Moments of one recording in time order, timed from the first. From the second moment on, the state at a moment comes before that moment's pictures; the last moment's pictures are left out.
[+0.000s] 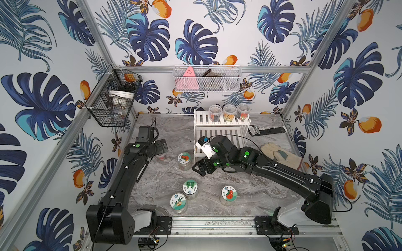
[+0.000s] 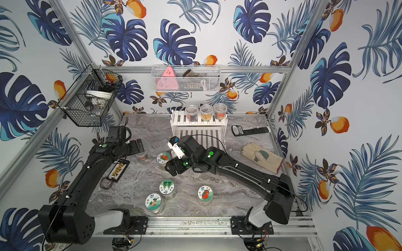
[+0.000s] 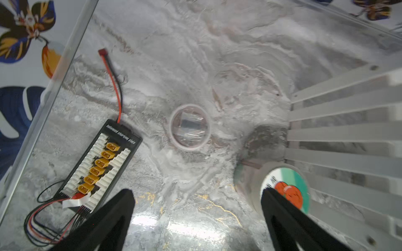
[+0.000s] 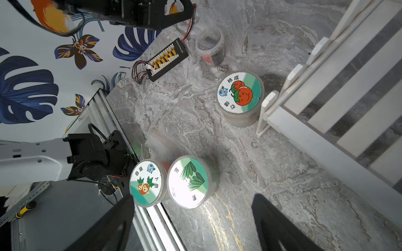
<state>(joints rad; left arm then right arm) 0.06 1.28 1.11 -0.80 -0.07 -0.34 1.01 1.52 1.40 -0.62 -0.14 0.34</state>
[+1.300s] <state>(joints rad) 0.08 1.70 1.13 -0.59 -0.04 -0.29 1.11 1.77 1.37 -0.35 0.12 0.40</state>
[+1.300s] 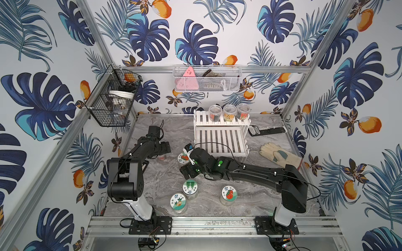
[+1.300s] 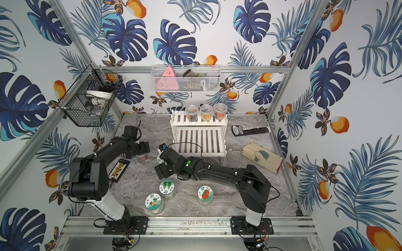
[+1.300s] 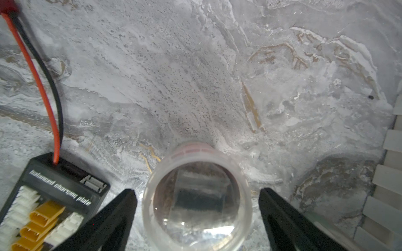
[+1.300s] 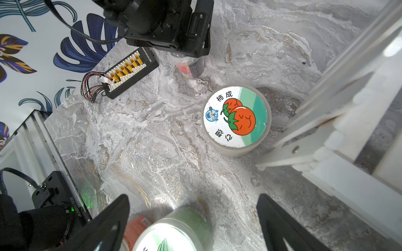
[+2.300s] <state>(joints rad) 0.08 1.66 1.16 -0.63 -0.04 -0.28 1.10 1.73 1.40 -0.43 0.14 0.42</state>
